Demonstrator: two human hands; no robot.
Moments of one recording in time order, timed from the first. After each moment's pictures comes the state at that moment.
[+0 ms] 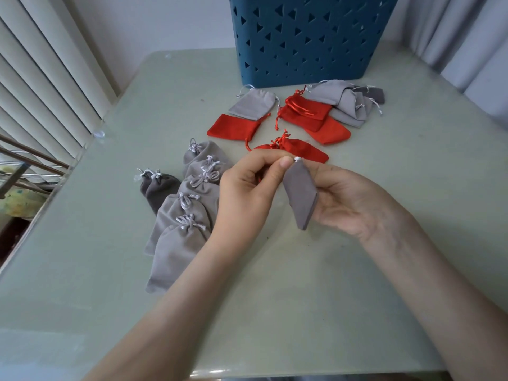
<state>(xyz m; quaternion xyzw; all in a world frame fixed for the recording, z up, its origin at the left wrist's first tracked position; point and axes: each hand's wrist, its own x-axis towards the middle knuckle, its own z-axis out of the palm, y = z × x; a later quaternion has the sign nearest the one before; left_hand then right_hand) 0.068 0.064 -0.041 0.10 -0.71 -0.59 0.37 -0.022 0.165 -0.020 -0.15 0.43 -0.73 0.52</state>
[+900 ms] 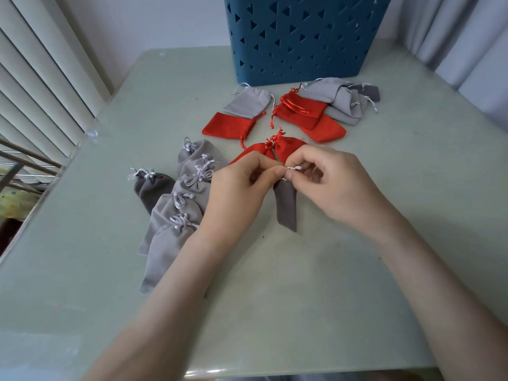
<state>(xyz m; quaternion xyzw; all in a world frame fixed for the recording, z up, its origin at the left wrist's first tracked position) 0.071 0.054 -0.038 0.16 -0.81 -0.48 0.29 -0.030 0.171 -0.027 -0.46 0.79 -0.41 0.02</state>
